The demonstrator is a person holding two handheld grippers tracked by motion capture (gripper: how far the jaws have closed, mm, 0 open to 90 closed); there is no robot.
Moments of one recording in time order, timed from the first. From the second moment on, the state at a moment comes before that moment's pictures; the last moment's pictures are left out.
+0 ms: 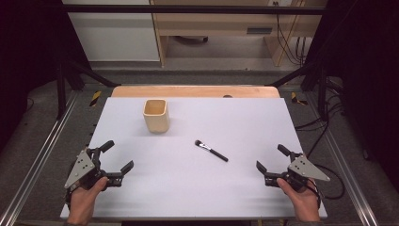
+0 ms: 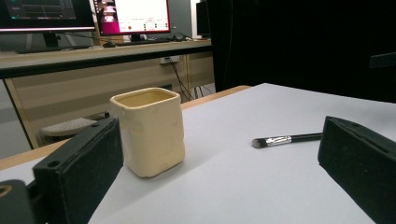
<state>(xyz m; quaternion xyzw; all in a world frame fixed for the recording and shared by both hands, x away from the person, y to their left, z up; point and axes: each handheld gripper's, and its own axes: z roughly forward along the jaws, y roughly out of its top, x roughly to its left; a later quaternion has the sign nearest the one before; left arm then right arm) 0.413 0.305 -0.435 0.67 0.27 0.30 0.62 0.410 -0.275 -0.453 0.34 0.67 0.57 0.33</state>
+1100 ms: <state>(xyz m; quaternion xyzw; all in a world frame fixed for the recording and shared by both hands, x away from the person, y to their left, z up) 0.414 0.301 -0.434 0.67 0.27 0.31 0.62 0.411 -0.269 -0.449 0.35 0.66 0.58 0.33</state>
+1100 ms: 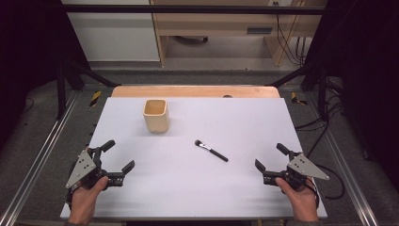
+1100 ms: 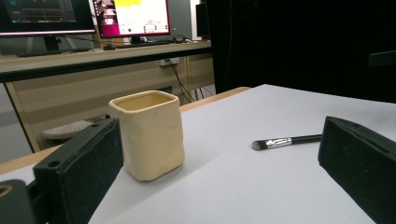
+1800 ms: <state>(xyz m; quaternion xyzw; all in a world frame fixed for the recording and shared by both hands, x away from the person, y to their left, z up) 0.414 0.294 -0.438 0.69 0.26 0.30 0.61 0.436 -0.217 -0.422 0.32 0.79 0.45 0.27</state>
